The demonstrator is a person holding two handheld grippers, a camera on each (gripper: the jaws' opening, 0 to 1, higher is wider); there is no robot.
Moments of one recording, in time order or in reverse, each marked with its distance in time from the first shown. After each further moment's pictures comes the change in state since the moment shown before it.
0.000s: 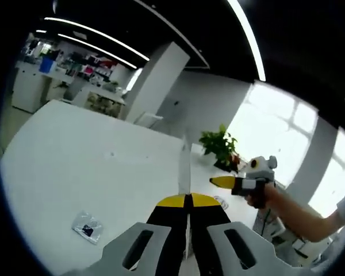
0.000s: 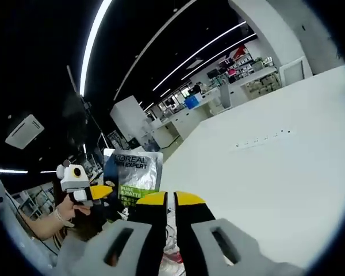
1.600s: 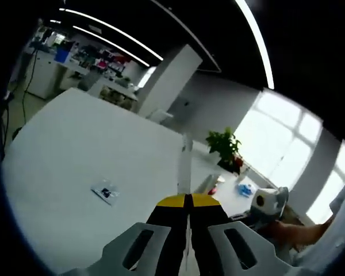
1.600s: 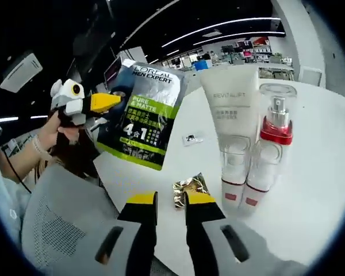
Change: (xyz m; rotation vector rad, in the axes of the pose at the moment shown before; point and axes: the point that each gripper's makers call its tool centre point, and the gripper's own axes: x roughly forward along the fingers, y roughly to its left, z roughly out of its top) left arm -0.089 0.012 -0.040 -0.091 -0.016 0.064; right arm 0.005 0.080 -0.188 -0.293 0.390 -0.045
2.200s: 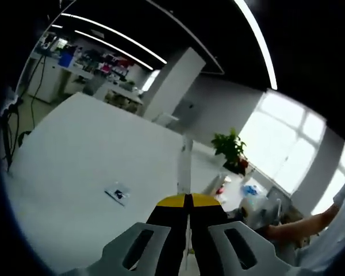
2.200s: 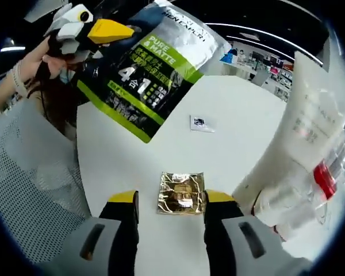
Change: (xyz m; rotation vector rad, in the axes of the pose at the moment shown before) left arm -0.021 0.014 0.009 0.023 -0.028 0.034; right arm 0.060 -0.017 -0.021 -0.359 0.189 -0.103
